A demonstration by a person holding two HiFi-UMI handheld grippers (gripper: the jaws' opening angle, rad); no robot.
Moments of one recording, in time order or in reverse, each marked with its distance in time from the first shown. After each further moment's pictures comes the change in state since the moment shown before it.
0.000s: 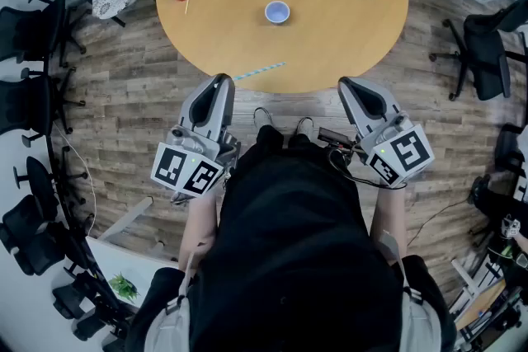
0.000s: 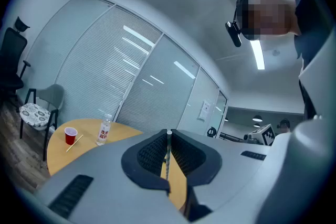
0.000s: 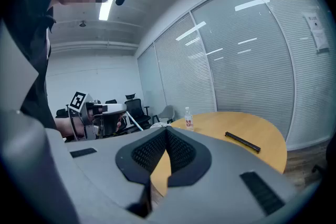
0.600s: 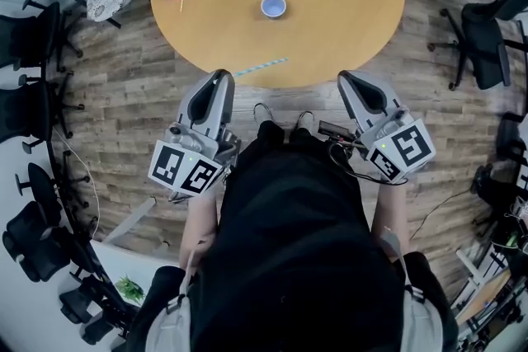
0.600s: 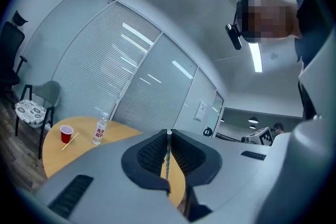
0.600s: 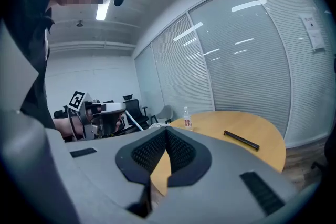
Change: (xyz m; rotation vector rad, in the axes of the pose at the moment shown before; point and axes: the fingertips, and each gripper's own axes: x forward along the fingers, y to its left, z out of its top) left arm 0.003 -0.004 0.001 -0.014 0.001 -0.037; right arm 0.000 0.001 -0.003 0.002 0.000 -0.019
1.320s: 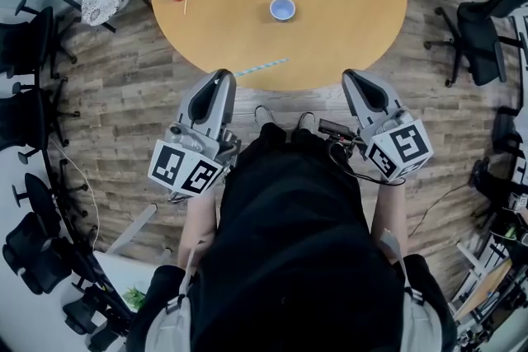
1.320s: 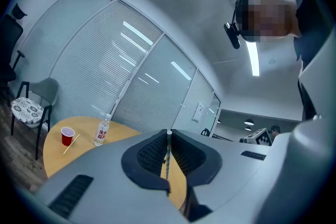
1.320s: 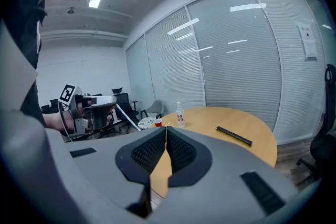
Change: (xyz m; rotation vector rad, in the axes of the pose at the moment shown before) left arm -0.014 0.040 0.012 -0.020 -0.001 -0.047; right arm 0.031 0.010 -0.009 0.005 0.059 -0.134
